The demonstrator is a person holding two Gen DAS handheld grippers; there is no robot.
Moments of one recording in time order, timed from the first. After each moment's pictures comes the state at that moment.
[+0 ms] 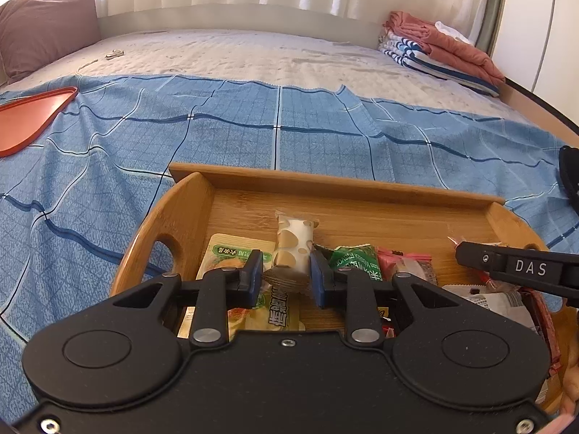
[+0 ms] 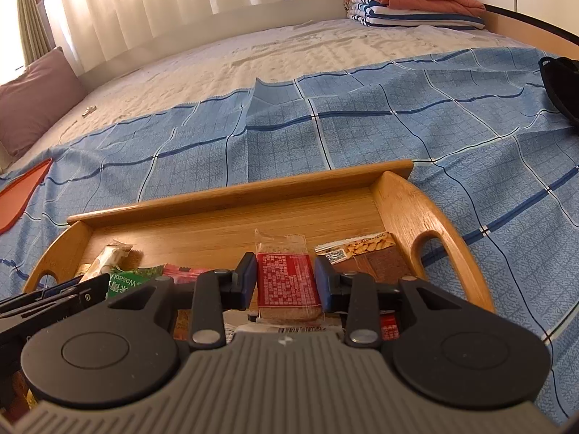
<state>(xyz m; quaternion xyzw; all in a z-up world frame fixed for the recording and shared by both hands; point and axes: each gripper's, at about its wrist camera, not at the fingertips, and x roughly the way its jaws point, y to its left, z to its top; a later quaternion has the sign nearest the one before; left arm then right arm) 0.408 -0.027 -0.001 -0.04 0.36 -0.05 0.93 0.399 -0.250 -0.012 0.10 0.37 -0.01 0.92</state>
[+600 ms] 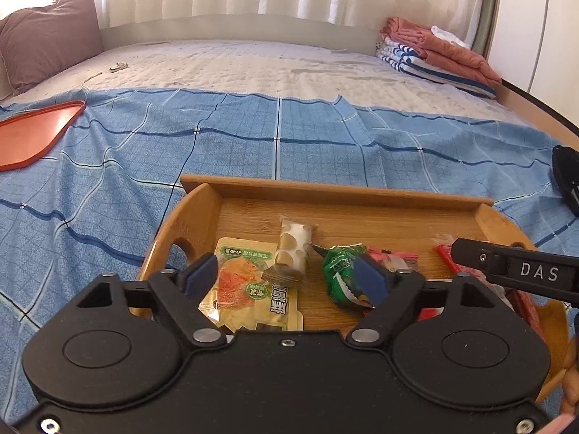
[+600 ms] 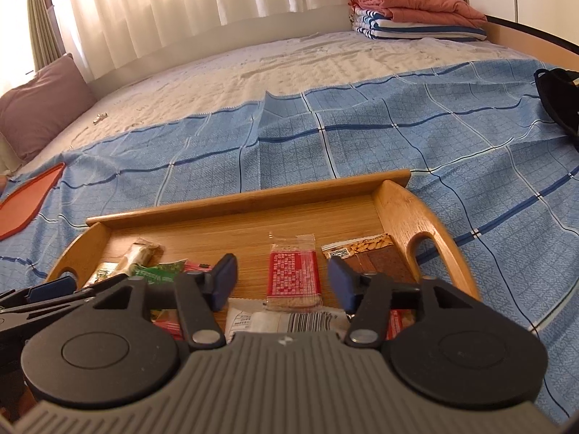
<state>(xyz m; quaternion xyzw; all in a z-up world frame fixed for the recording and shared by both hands) 0.383 -0.026 0.024 -0.03 0.34 -0.04 0.94 0.374 -0.247 0.006 0.10 0.35 0.00 0.93</state>
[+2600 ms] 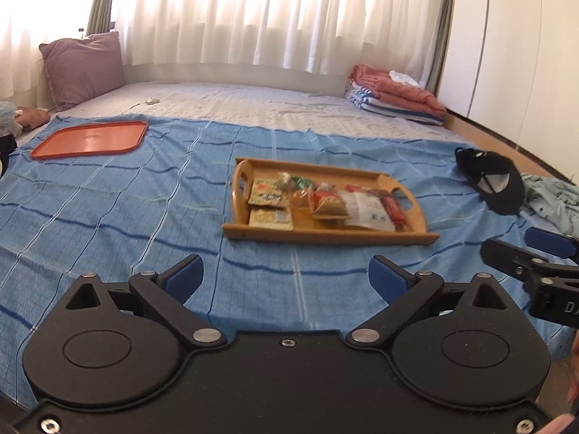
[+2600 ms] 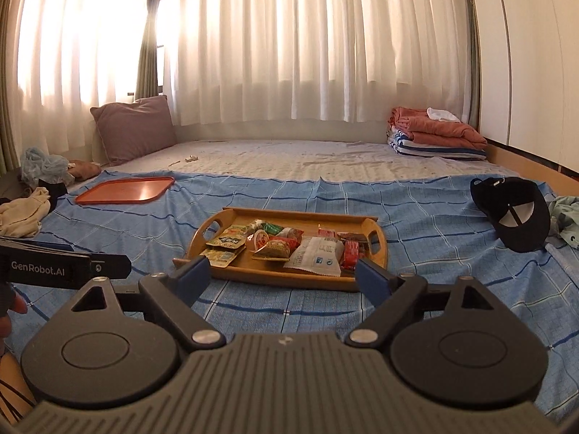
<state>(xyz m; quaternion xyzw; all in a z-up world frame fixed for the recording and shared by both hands) 0.006 0.039 0.130 -0.04 0.28 -0.07 0.96 0.006 -0.216 0.110 0.00 0.19 0.07 0.98</state>
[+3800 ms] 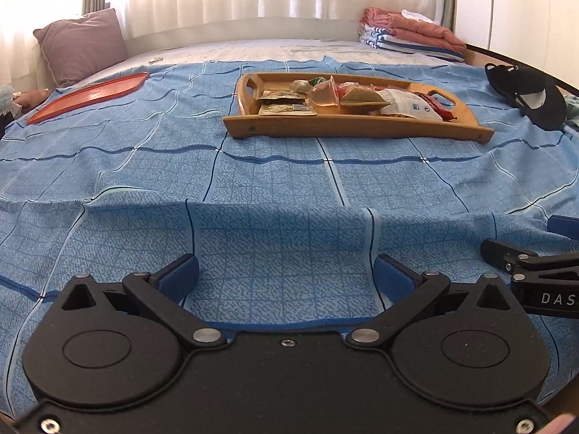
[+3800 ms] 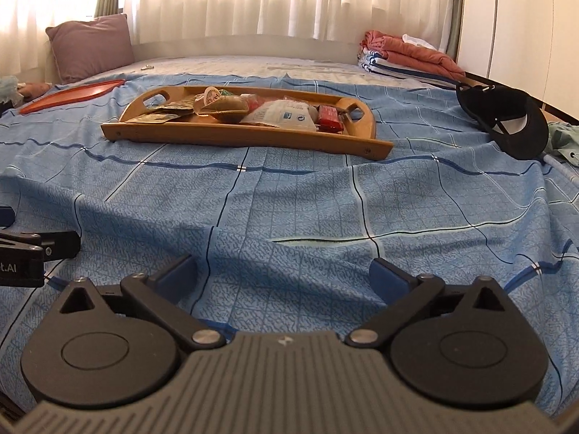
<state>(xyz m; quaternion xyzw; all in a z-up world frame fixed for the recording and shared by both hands) 0.038 0.014 -0.013 0.02 0.33 -0.04 0.94 0.046 -0.212 -0.040 -0.03 0.30 0.00 0.95</state>
